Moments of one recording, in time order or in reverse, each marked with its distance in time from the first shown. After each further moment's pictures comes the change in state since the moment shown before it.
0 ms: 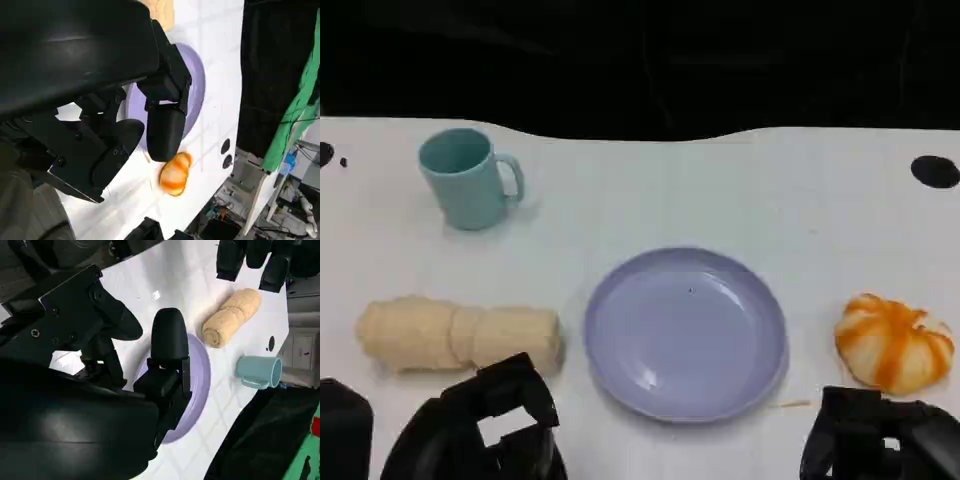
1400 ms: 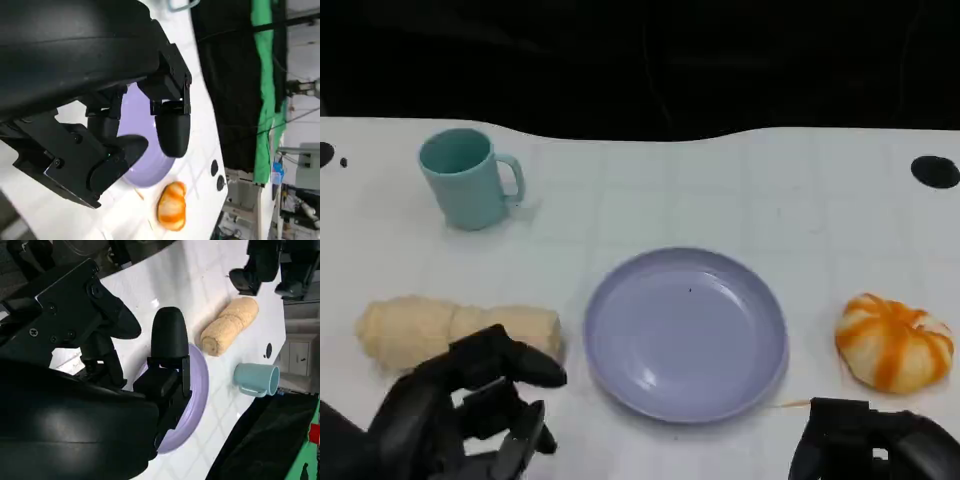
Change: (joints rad) left arm 0.003 0.032 -0.019 0.063 0.259 -0.365 -0.020; right arm 0.013 0.008 0.034 0.013 -0.011 -0.031 -0.006
